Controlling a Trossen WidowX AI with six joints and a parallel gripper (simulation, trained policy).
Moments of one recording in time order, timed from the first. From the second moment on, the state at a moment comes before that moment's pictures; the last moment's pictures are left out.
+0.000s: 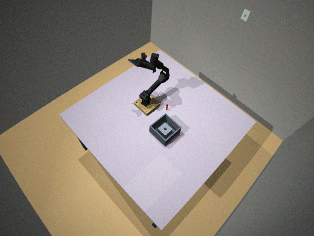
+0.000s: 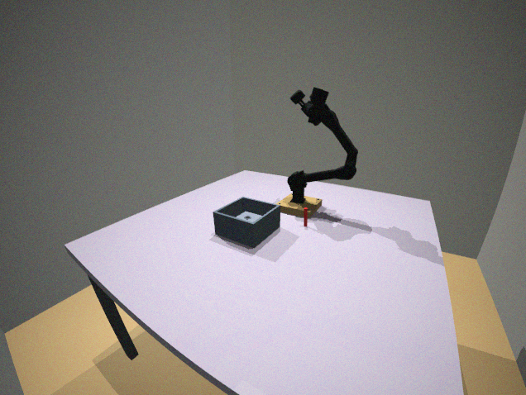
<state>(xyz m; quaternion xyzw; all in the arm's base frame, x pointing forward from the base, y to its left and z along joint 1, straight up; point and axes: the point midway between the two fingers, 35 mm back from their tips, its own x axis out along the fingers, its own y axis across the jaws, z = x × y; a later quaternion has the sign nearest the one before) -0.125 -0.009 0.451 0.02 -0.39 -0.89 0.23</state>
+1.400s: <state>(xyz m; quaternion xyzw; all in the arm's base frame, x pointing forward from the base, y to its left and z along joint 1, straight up) 0.019 -0.195 0.306 0.21 0.13 -0.77 0.58</state>
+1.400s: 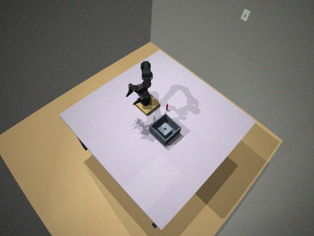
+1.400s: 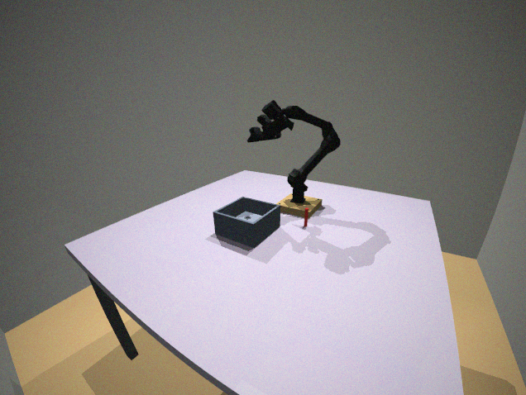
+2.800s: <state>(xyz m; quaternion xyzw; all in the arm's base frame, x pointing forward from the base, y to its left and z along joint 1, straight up) 0.212 0.014 0.163 0.22 0.57 -0.39 0.69</state>
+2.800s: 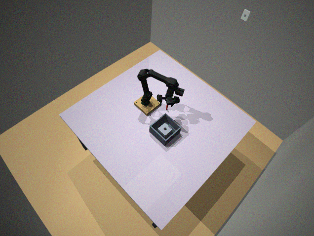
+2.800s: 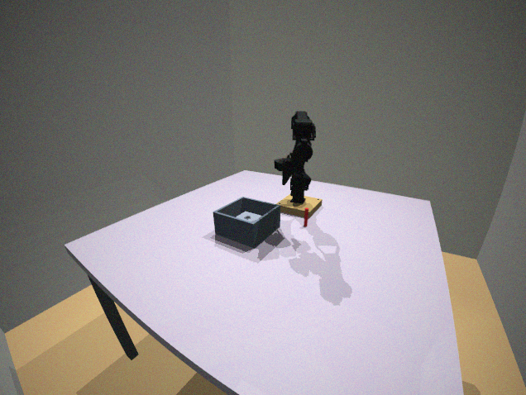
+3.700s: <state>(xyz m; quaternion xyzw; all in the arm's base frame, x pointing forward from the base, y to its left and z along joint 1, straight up) 0.198 0.084 0.050 0.18 0.61 -0.35 0.68</state>
